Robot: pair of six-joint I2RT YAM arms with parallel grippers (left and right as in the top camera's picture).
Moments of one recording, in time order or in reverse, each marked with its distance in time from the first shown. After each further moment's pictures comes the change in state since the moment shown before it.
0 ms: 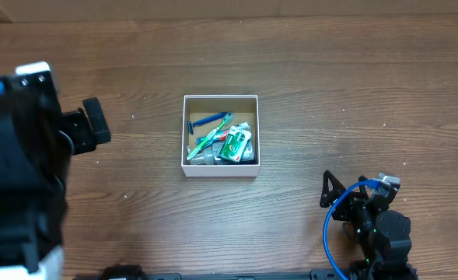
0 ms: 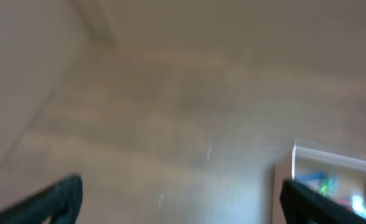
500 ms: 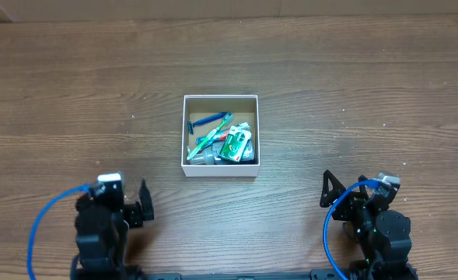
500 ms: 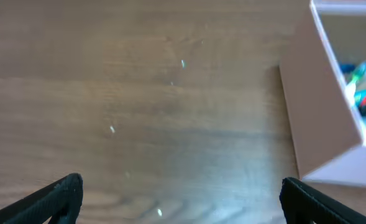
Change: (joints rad) left arm 0.000 -0.795 -1.154 0.394 0.128 0.063; right arm 0.000 0.000 0.000 0.001 0.000 0.000
